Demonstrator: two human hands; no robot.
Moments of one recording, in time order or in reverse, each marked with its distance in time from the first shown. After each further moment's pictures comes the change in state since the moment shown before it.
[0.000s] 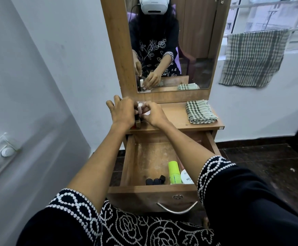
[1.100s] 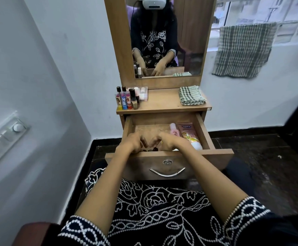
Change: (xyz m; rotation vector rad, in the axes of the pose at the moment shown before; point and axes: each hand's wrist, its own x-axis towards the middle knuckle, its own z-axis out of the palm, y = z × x) left_hand -0.140 0.000 0.029 -0.328 -0.773 -0.032; right_hand -0.160 0.017 -0.025 -0.334 -0.731 0.172
